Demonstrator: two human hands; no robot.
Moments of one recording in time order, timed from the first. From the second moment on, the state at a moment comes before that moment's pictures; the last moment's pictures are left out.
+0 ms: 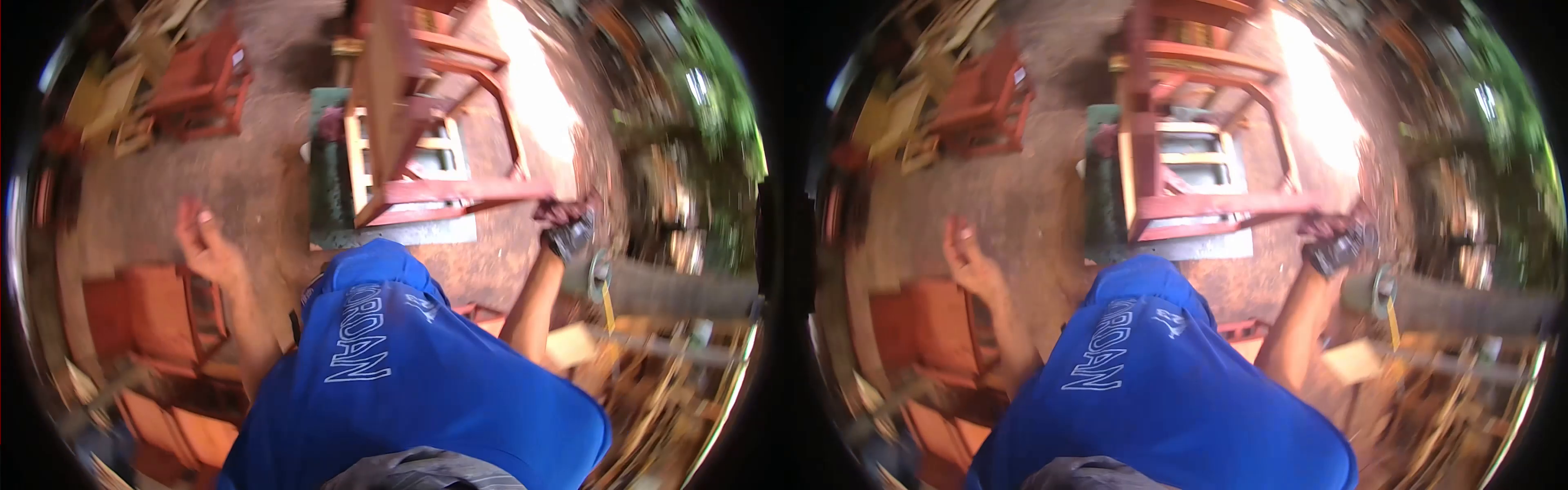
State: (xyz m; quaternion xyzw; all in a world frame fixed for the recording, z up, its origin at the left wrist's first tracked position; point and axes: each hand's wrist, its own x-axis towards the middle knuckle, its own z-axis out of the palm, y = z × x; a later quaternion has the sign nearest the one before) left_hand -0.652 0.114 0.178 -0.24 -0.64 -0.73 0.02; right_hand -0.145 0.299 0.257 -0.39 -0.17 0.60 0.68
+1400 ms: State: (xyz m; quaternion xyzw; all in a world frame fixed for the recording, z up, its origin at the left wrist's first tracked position) left_hand -0.532 0.412 0.373 -0.81 -0.56 -0.17 0.02; right_hand -0.133 0.369 -0.062 -0.42 -0.05 0.25 0.87
